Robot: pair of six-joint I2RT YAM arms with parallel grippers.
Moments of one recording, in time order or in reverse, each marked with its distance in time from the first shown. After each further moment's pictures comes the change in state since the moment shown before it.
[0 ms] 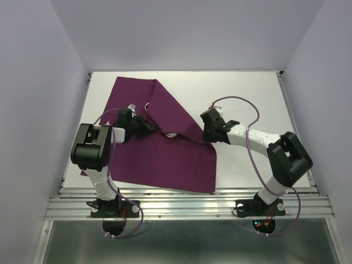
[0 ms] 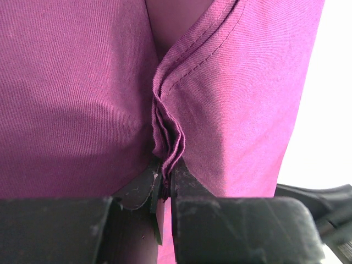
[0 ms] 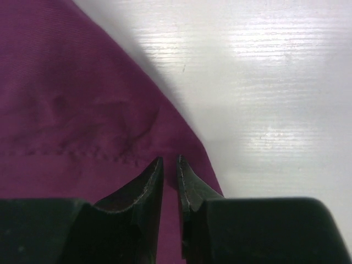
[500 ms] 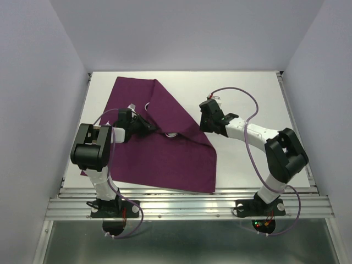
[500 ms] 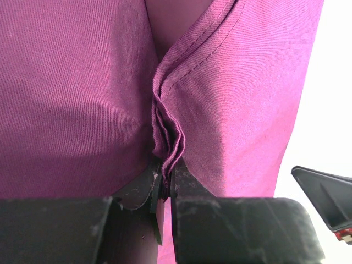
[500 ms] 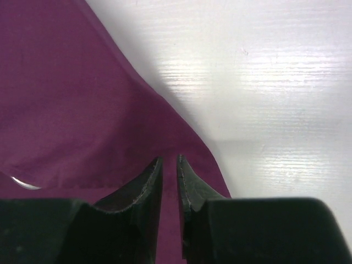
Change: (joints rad) left arm 0.000 -0.003 0.000 -0.001 0.000 0.000; right arm -0.018 0.024 0.144 0.024 -0.004 -0.025
